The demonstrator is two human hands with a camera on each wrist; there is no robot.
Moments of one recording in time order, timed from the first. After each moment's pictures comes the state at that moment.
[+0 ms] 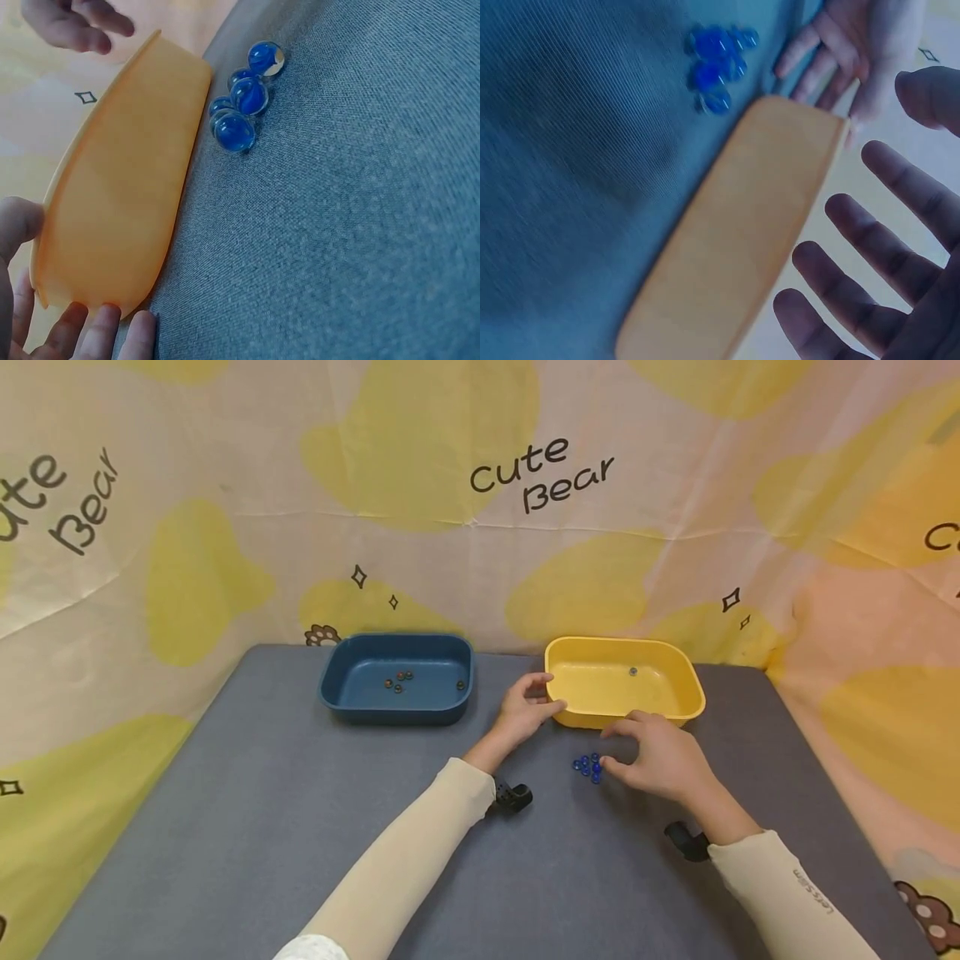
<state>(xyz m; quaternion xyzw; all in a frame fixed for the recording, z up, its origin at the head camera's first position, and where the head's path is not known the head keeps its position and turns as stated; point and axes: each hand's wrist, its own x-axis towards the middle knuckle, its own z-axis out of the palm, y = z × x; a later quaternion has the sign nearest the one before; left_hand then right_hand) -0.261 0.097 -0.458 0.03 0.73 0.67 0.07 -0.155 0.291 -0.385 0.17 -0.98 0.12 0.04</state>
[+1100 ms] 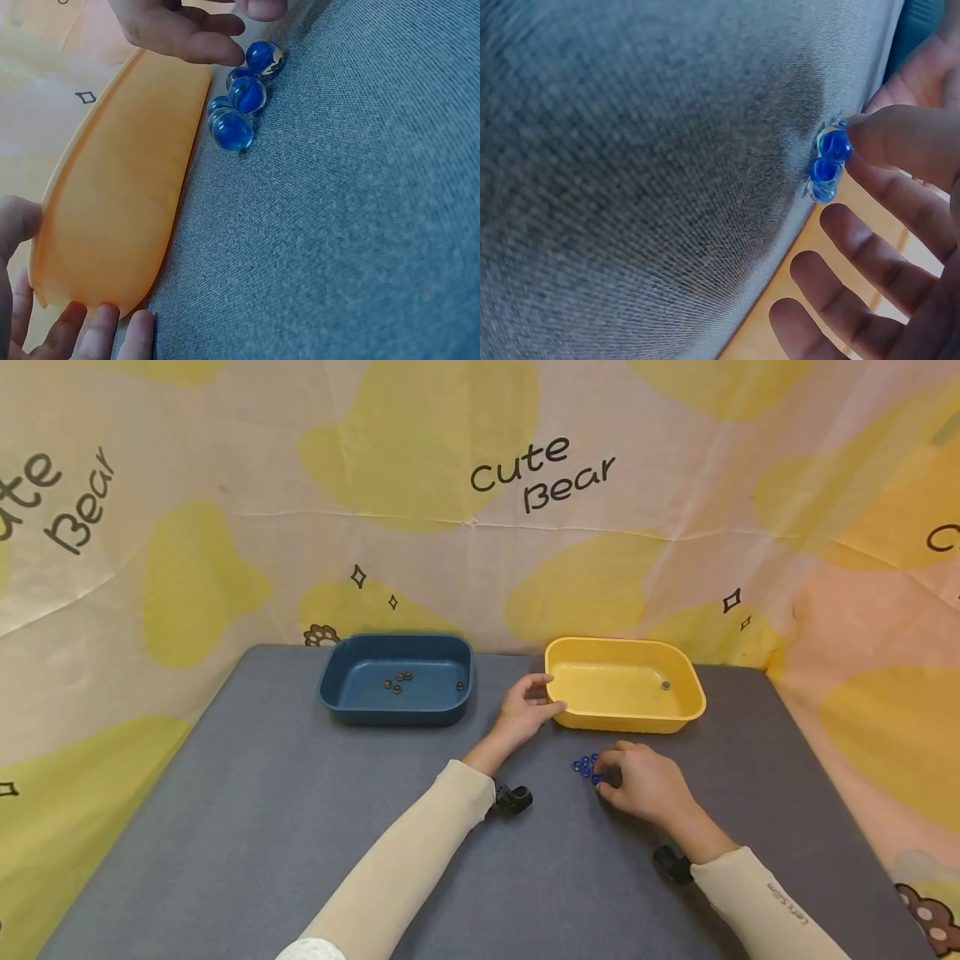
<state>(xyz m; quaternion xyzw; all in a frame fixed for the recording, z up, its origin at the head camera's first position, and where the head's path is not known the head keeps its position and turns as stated) -0.259 0.096 -0.458 0.03 0.73 0.68 0.07 -0.147 0.283 -0.428 0.18 -0.98 0.11 0.03</state>
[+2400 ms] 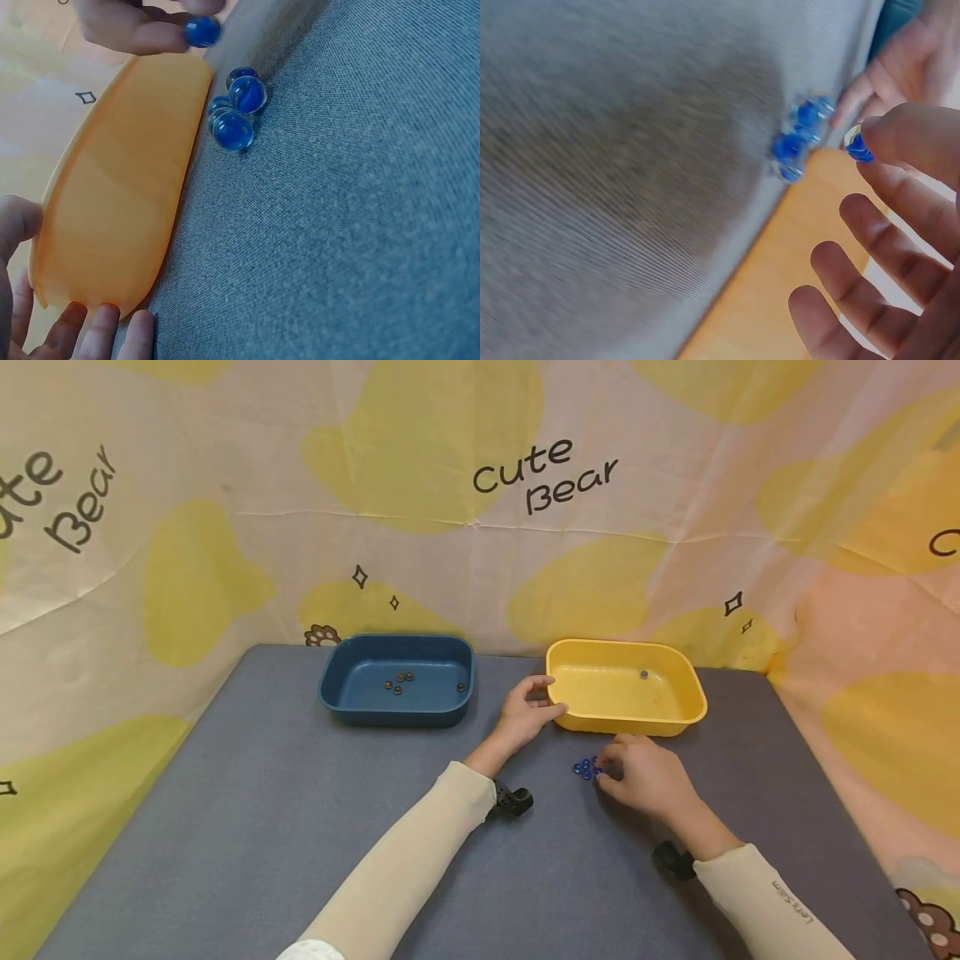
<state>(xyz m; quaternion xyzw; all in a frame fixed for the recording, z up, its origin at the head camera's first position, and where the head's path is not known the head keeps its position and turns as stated) -0.258 0.096 -0.457 0.04 0.72 0.68 0.07 -0.152 0.281 -0.418 0.19 -0.97 0.10 0.07</state>
